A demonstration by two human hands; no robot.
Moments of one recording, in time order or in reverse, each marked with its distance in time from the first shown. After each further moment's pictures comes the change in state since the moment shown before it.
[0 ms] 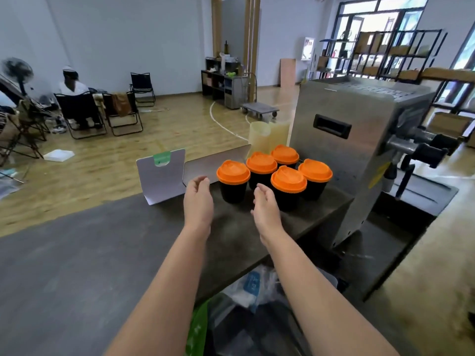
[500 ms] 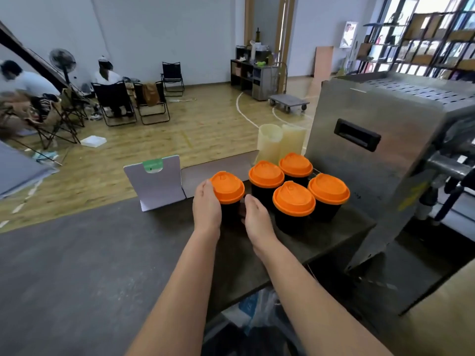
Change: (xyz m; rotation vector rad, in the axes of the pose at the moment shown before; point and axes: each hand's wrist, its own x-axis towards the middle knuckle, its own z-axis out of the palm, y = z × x) left_hand 0.040 -0.020 0.061 0.058 0.163 -0.073; right_hand 0.056 0.010 0.003 0.001 -0.244 0.079
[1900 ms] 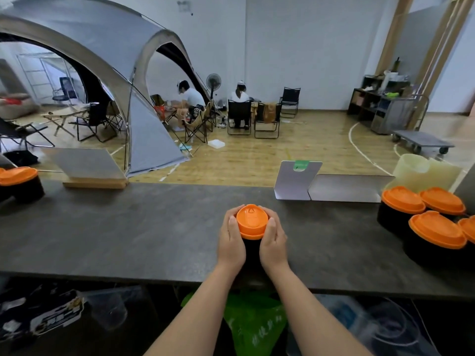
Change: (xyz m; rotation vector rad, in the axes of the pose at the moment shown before) left_hand -0.085 -0.042 -0.245 0.086 0.265 0.401; right_hand -0.139 0.041 0.181 -0.164 -0.307 -0.462
